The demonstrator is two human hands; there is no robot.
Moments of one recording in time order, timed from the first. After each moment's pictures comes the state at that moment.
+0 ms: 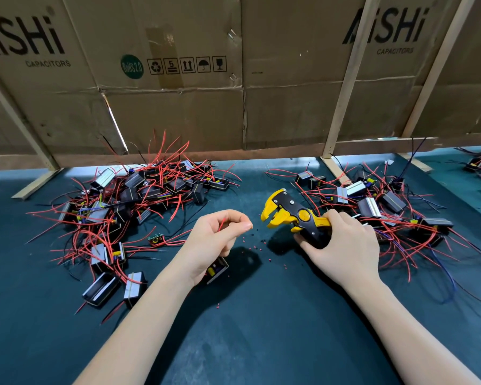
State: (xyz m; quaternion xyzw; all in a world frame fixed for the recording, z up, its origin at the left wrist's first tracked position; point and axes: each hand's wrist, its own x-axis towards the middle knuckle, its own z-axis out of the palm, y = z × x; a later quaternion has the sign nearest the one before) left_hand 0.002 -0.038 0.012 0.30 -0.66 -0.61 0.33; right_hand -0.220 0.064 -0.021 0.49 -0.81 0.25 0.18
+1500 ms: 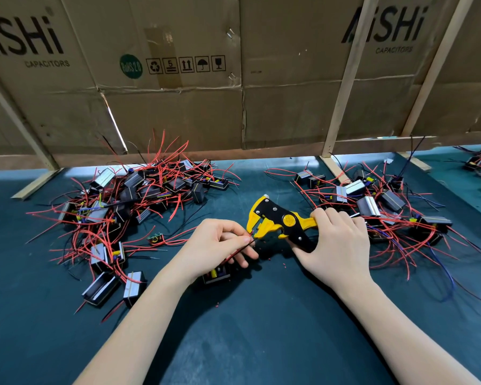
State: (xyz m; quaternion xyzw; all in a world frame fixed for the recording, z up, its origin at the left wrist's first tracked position) left_hand 0.007 -0.036 0.015 0.33 -0.75 -0.54 0.20; right_hand -0.210 0.060 -0.027 0.53 -0.76 0.25 0.29
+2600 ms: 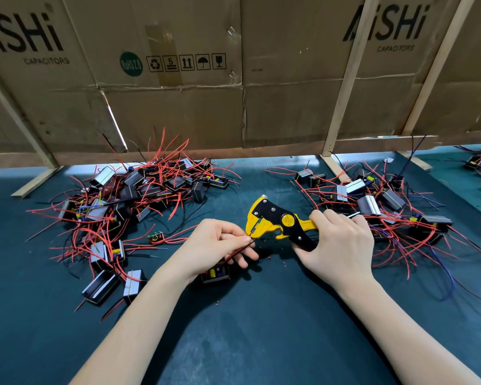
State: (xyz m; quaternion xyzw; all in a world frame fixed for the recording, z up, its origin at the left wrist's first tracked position) left_hand 0.009 -0.038 0.013 0.32 -0.72 -0.58 0.19; right_hand -0.208 0.063 -0.021 0.55 -0.72 0.26 0.34
